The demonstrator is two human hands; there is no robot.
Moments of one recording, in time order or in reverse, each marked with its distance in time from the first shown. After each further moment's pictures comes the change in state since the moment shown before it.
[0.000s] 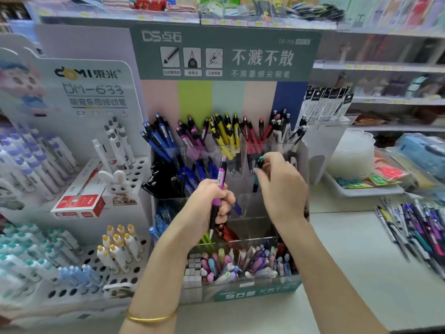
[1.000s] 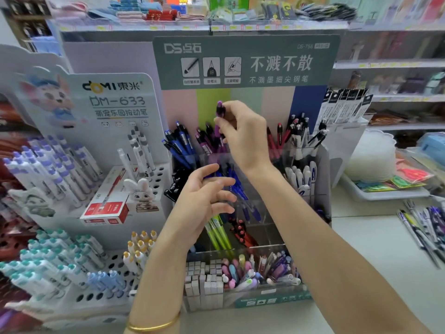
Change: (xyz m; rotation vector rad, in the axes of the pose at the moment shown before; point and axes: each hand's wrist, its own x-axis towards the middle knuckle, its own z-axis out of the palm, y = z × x) left_hand -0.018 0.025 -0.035 -0.091 0.065 0.171; right_hand 0.074 -0.099 0.028 0.597 -0.050 -0.149
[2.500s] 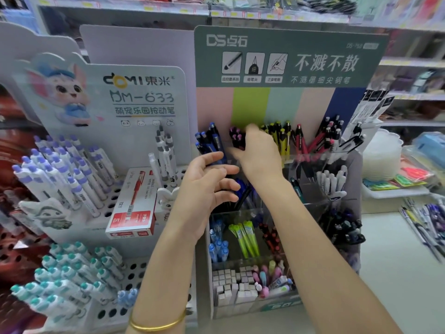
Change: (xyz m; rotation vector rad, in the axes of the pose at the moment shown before) left_hand 0.023 0.038 -0.058 -0.080 -0.023 0.034; right_hand 0.000 -0.015 0.053 -0.604 -0.311 0.409
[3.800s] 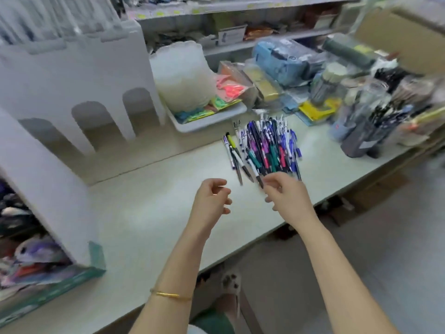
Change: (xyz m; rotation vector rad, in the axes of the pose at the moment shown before) left_hand -0.008 -0.387 0.438 0.566 -0.189 -0.385; right_hand -0.180 0.607 -0.165 0.341 -0.096 0.592
